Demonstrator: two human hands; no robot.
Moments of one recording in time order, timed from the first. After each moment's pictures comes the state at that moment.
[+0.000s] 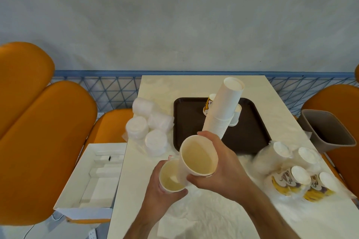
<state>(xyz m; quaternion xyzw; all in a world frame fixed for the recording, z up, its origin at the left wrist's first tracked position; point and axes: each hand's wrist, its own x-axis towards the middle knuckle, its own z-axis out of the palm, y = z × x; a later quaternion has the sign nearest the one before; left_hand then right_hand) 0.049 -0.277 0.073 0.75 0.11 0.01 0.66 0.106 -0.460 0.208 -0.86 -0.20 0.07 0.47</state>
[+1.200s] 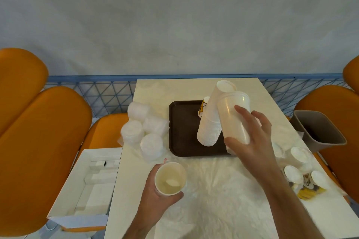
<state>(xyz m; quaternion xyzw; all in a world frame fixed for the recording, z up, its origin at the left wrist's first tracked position) 0.048 -0.280 0.079 0.77 0.12 0.02 0.63 0.136 -0.515 0.227 -0.88 -0.03 -0.08 0.47</state>
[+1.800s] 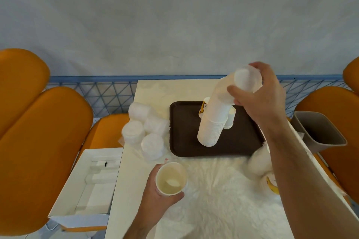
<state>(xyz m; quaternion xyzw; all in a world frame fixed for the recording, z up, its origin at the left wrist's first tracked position) 0.047 -0.280 0.077 0.76 0.12 0.02 0.64 0.207 -0.501 0.304 -0.86 0.00 -0.22 0.46</state>
